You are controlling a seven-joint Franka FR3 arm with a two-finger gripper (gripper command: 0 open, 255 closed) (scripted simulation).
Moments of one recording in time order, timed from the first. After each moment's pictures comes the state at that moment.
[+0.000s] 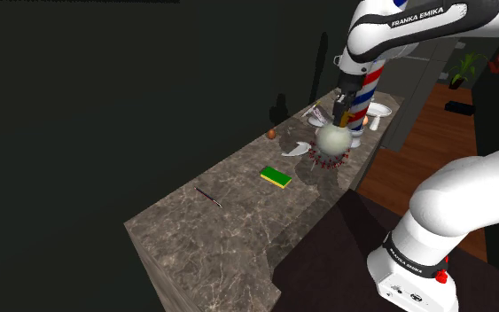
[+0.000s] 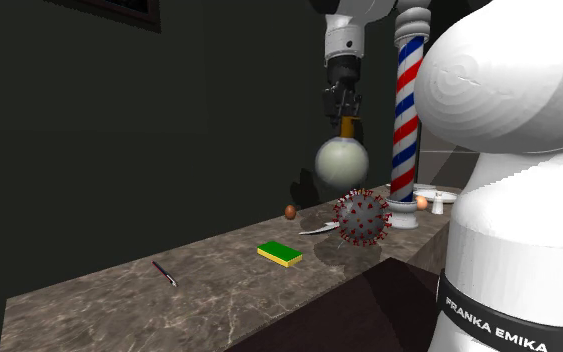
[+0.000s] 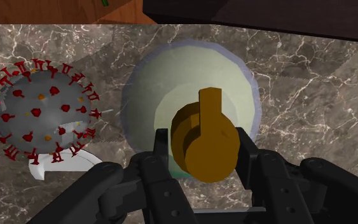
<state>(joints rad) -0.20 -0.55 -0.21 -2.49 -0.13 1.95 -0.45</state>
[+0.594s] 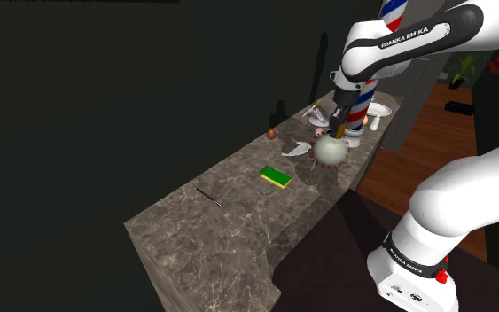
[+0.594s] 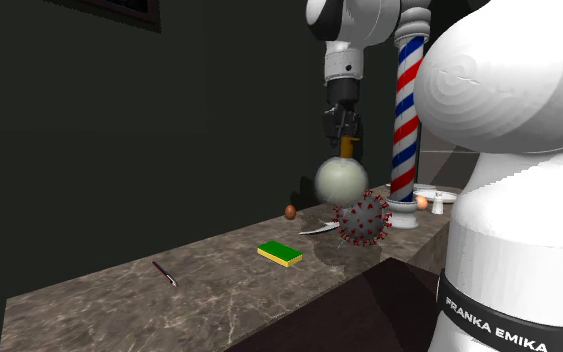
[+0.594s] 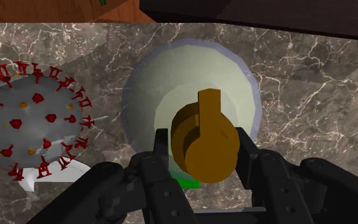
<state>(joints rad) -0.21 -0.50 -0.22 -2.58 -0.14 2.09 -0.45</state>
